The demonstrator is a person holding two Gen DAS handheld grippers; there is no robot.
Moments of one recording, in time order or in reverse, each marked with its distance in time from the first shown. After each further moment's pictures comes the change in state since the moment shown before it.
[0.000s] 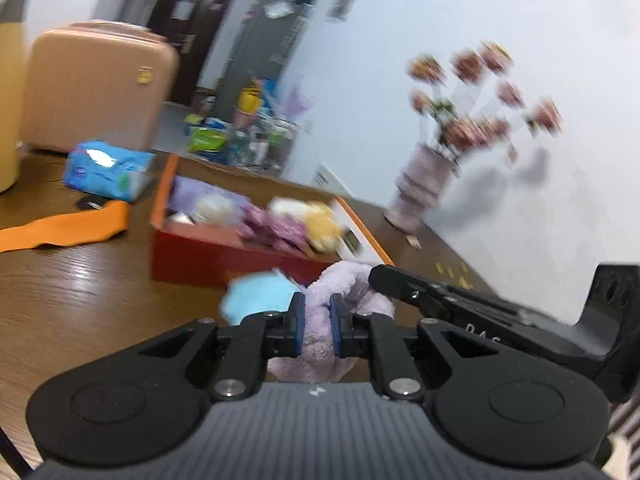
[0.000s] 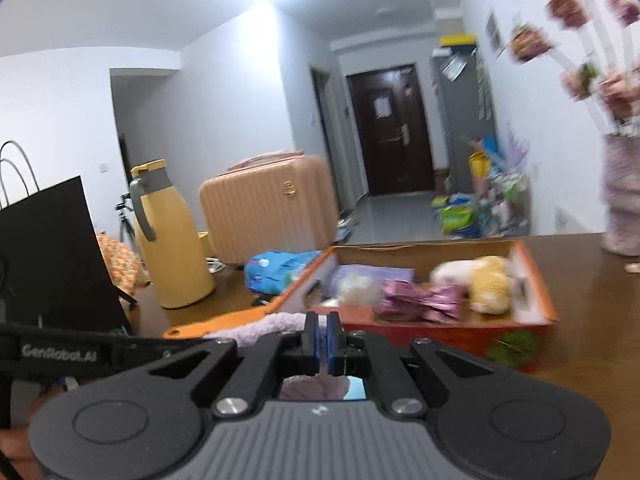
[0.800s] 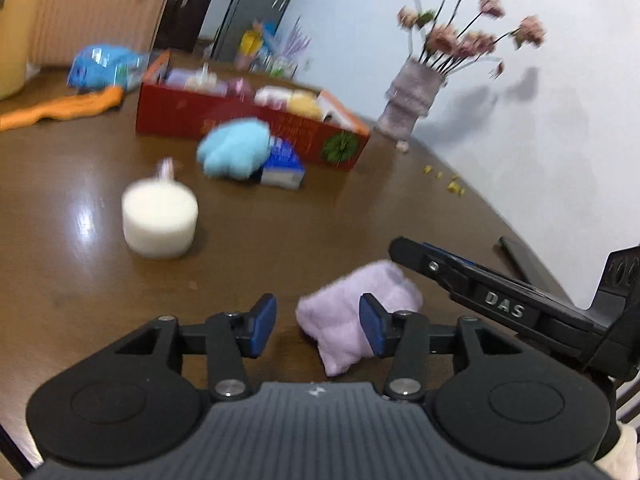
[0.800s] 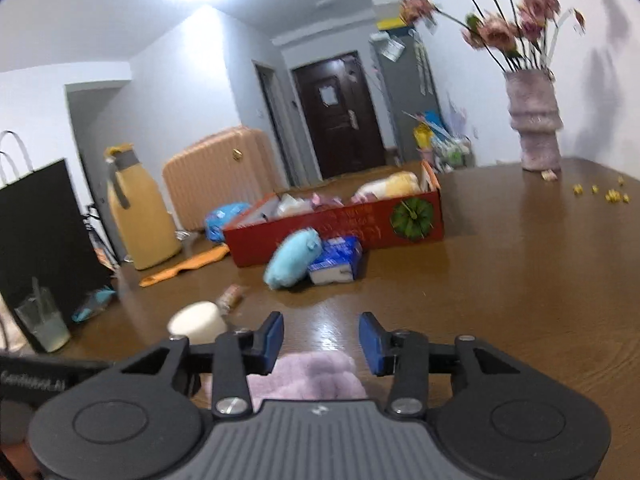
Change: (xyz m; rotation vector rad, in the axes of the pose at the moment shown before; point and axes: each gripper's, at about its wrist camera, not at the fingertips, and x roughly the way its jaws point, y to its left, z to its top) left arm -0.010 -0.043 -0.115 -0.044 0.171 0.031; right arm -0.086 -0.032 -0.114 0.139 0.033 -0.111
